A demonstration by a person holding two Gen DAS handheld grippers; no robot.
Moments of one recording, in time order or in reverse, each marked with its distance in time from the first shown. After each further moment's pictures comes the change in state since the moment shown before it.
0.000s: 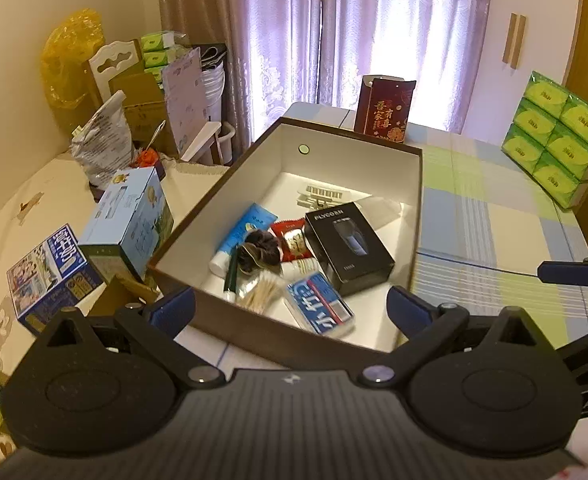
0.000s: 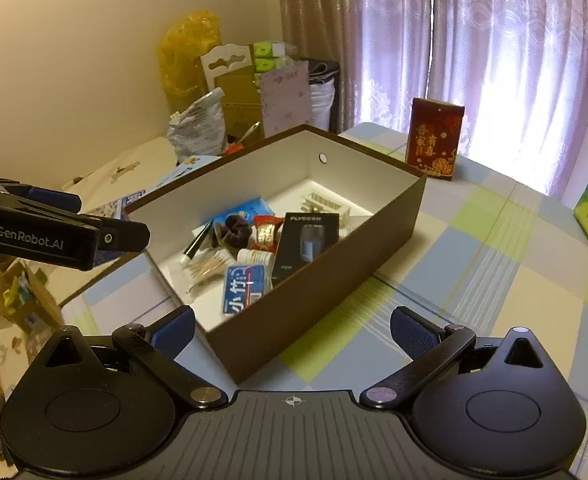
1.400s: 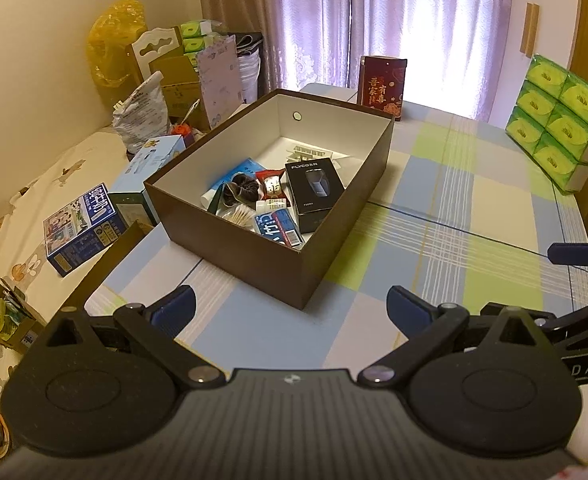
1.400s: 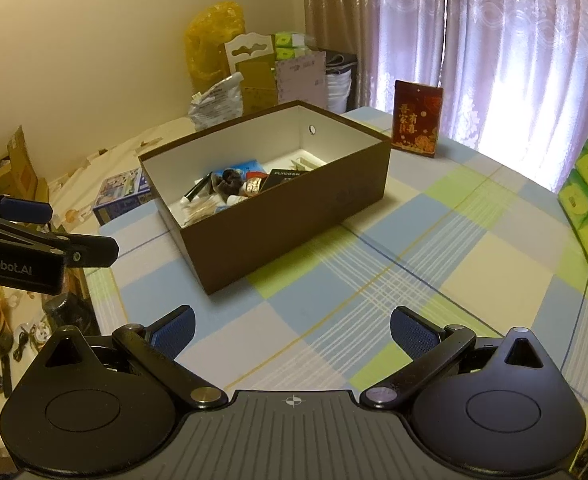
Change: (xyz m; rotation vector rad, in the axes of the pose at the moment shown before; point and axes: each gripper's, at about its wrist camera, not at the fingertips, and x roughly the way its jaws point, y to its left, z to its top) left arm -0.065 -0.106 -0.066 -0.069 0.024 0.141; right arm -0.068 -0.066 -0.064 -0.066 0.028 0.068
